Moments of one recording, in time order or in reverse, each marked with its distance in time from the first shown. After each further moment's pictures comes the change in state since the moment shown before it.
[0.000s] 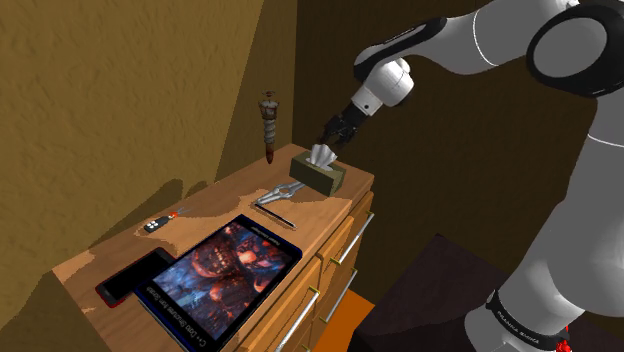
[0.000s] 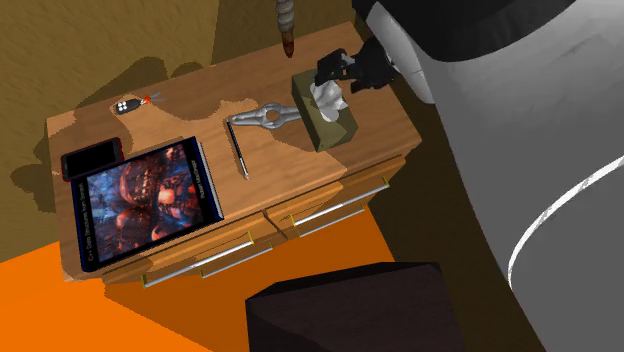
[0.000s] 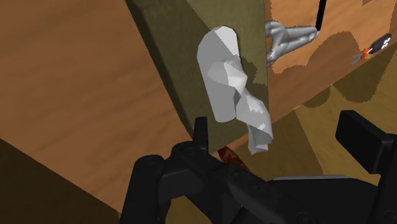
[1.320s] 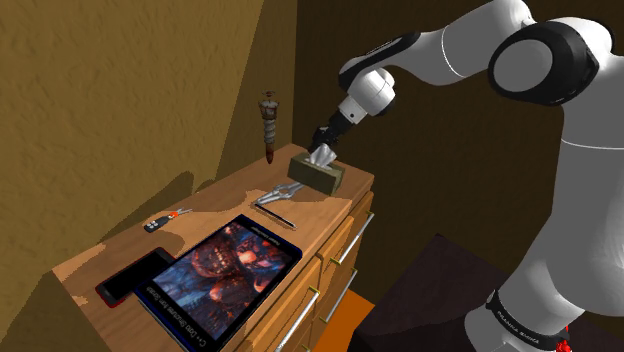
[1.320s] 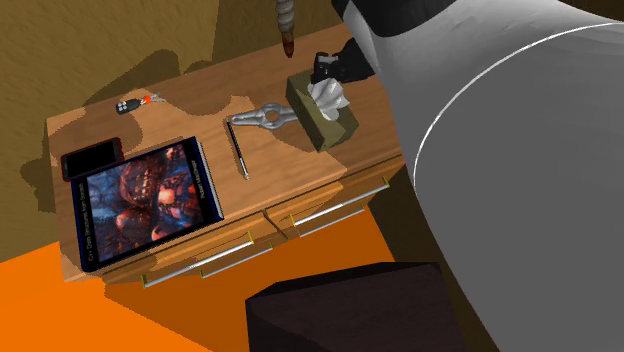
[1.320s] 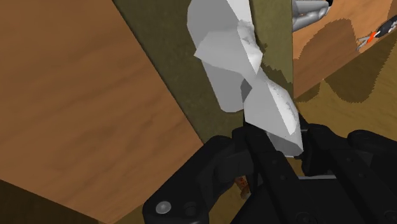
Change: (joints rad) arm -0.012 0.143 0.045 0.105 0.136 0.034 -0.077
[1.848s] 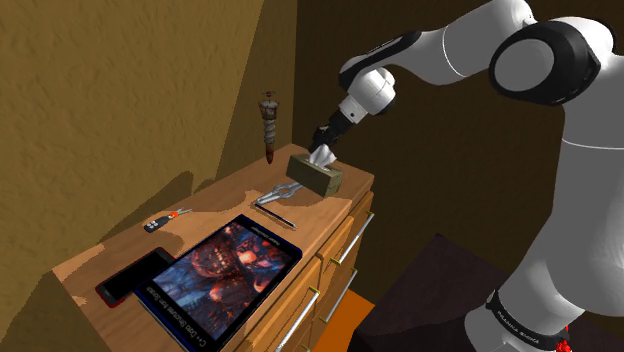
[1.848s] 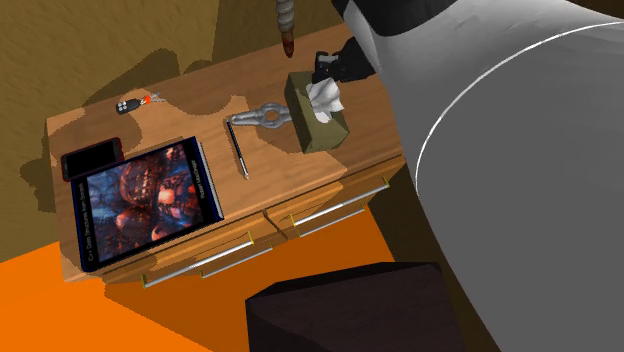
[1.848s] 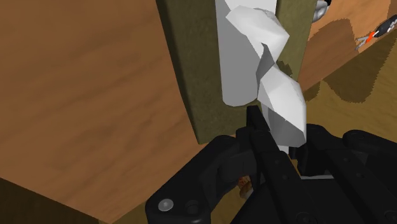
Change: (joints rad) arm 0.001 -0.004 -0.001 0.000 -0.004 -0.003 0.004
